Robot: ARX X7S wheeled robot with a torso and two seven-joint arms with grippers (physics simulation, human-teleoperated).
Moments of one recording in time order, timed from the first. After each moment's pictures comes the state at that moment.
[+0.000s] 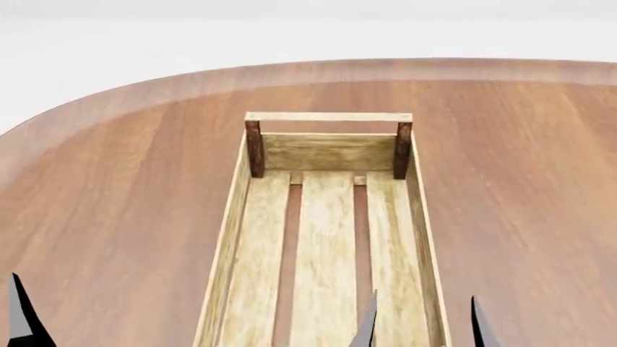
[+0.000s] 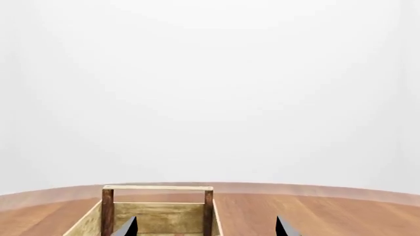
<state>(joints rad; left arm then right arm) 0.08 -0.24 0.08 0.17 -0.09 0.36 -0.39 -0.02 0.24 -0.27 -0.18 0.06 -0.20 0.38</state>
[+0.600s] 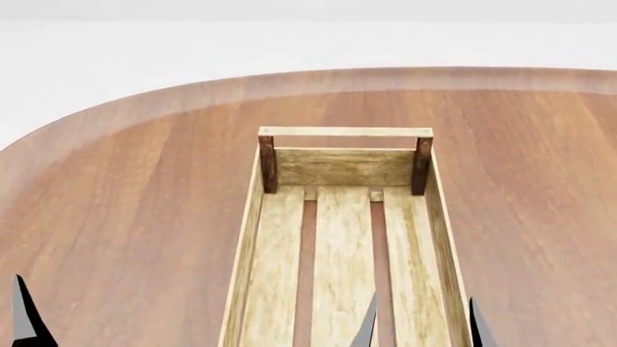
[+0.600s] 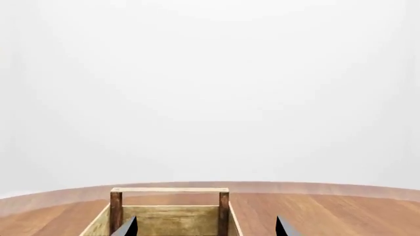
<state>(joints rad) 0.07 -0.25 0.10 0.15 -0.09 0.36 -0.40 -0.01 0.24 -0.28 -0.16 0.08 -0.21 0.38</state>
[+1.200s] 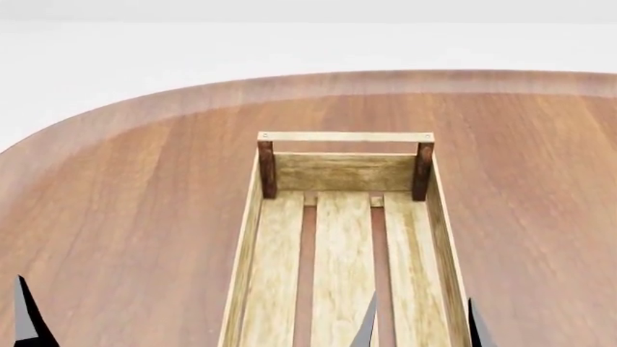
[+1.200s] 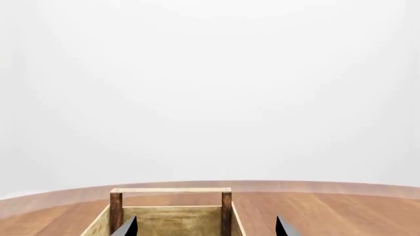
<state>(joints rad) 0.07 -0.26 0.11 0.15 -0.10 0.37 -0.41 0.00 0.25 -0.29 -0.14 0.10 -0.22 0.39</state>
